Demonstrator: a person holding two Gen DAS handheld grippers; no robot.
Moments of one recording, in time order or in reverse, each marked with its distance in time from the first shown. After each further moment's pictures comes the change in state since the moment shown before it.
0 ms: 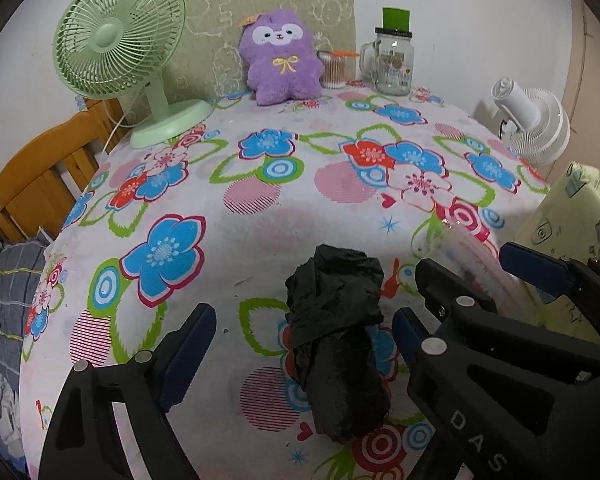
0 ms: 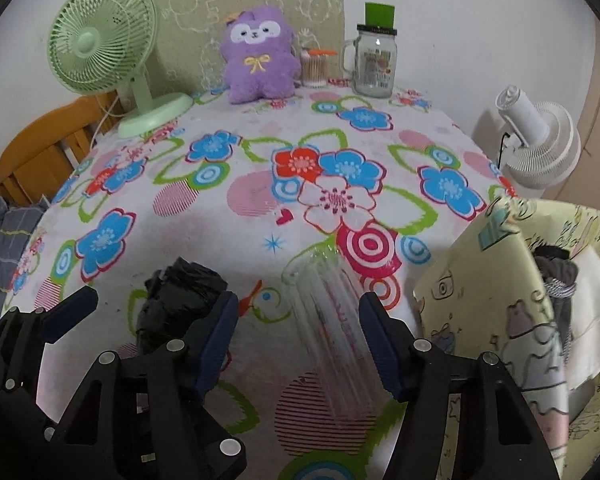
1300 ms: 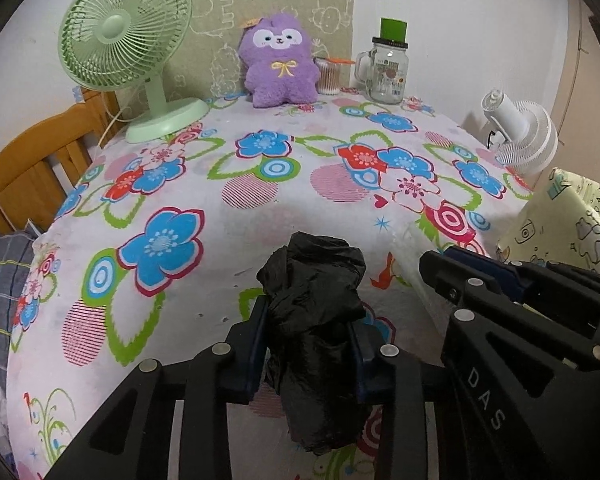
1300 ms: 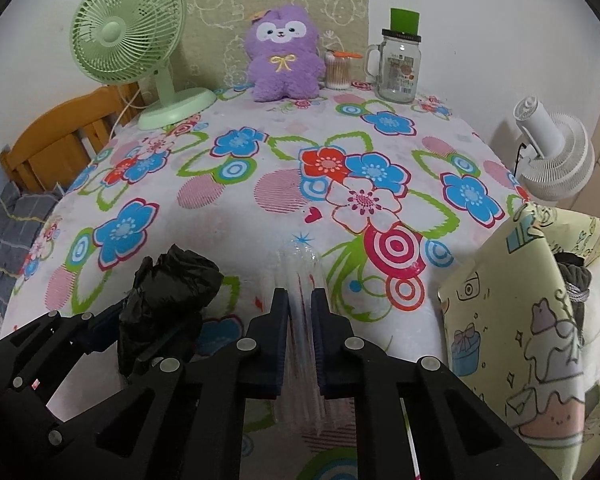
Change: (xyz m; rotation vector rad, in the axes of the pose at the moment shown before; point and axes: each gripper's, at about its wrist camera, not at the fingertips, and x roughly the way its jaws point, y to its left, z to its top) left arm -0.012 0.011 -0.009 -0.031 -0.032 -0.064; right arm -0.008 0.015 -0.003 -0.049 -0.015 0.051
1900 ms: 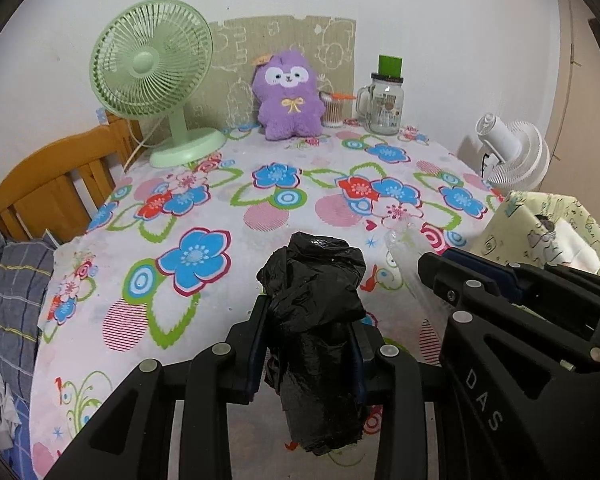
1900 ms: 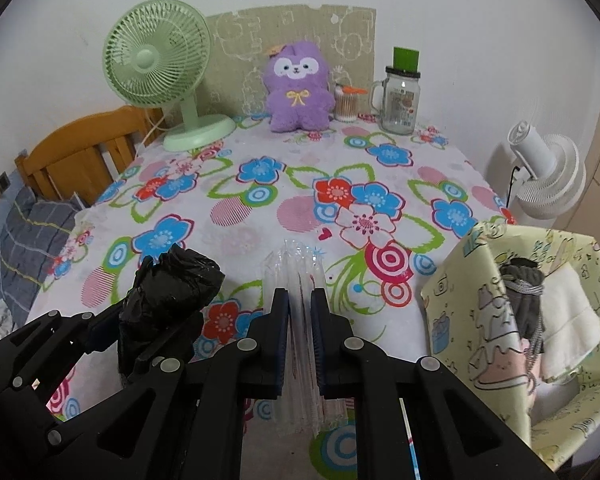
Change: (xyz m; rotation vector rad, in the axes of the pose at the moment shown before) left arm -0.056 -0.001 -0.007 -0.006 -0.096 0.028; right arm -0.055 0.009 -0.007 -0.023 -0.091 0.020
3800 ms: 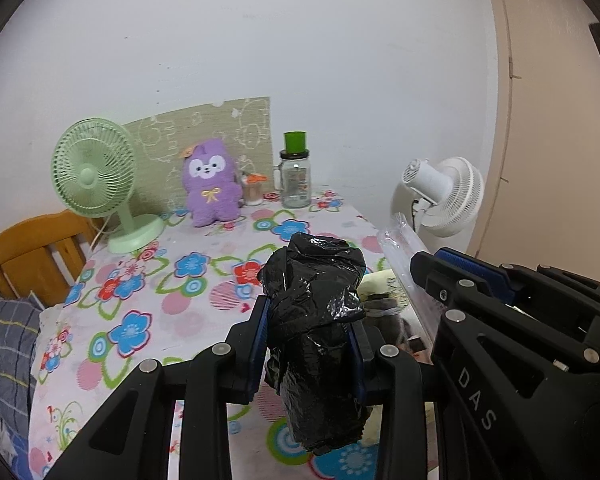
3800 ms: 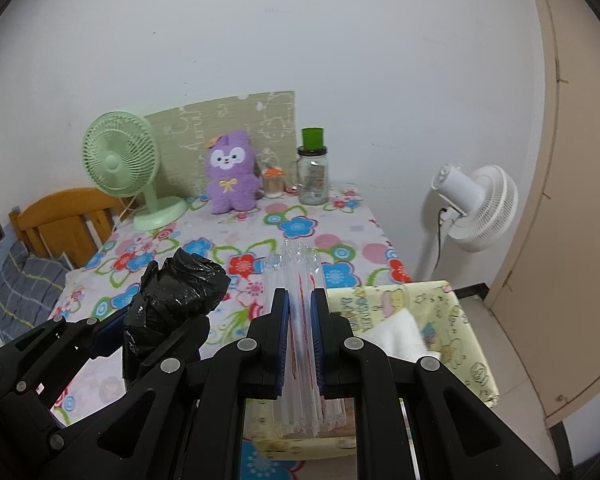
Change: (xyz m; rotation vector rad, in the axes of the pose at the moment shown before) left arm -0.081 -0.136 0.040 0.094 -0.183 -0.088; right arm -0.124 -0.122 0.009 0.076 -0.207 -0.073
